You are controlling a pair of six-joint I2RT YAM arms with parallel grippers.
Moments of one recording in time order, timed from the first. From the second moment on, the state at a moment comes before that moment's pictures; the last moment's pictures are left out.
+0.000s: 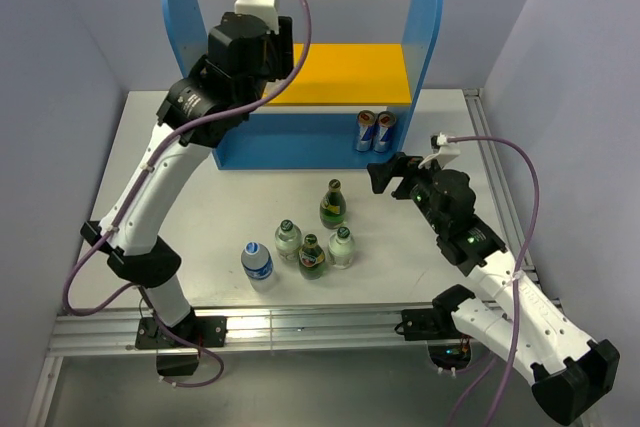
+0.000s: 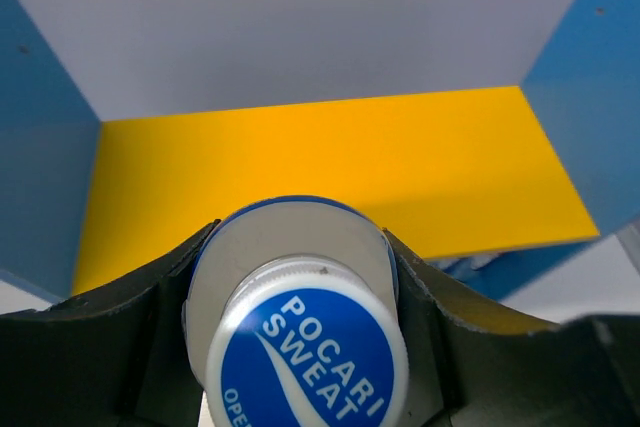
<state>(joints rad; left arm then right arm) -0.78 1.74 2.36 -0.78 -0.60 -0.16 0.48 0.74 0.66 -0.09 0.14 0.47</state>
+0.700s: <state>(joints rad) -0.34 1.89 2.35 -0.75 -0.41 -0.13 0.48 0.72 0.66 -0.09 0.15 0.47</state>
